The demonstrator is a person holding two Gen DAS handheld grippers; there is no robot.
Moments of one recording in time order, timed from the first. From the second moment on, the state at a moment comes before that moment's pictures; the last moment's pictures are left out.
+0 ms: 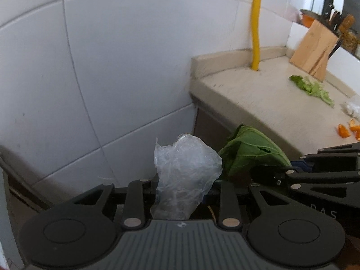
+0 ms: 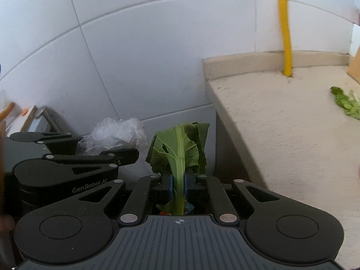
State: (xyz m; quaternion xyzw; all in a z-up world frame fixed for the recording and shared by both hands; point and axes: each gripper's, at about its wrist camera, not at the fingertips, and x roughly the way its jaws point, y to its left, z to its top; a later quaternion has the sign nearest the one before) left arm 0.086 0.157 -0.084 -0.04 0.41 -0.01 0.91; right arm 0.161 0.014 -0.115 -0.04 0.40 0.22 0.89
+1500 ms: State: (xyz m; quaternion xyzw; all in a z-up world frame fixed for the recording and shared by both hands) left arm 0.136 0.196 -0.149 -0.09 0.56 0.04 0.82; right arm 0.235 0.049 -0.226 0.00 0.55 0.19 0.81
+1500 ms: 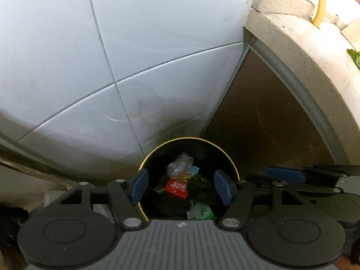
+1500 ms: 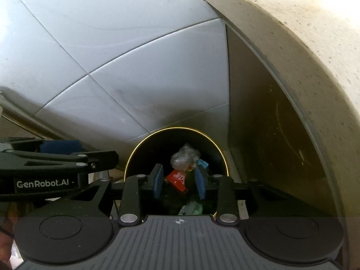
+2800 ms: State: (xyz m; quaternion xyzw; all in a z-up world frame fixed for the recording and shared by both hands) left arm 0.110 0.150 -0.103 0.10 0.40 0.04 0.91; right arm 0.151 0.005 -0.140 0.00 0.46 0.16 0.87
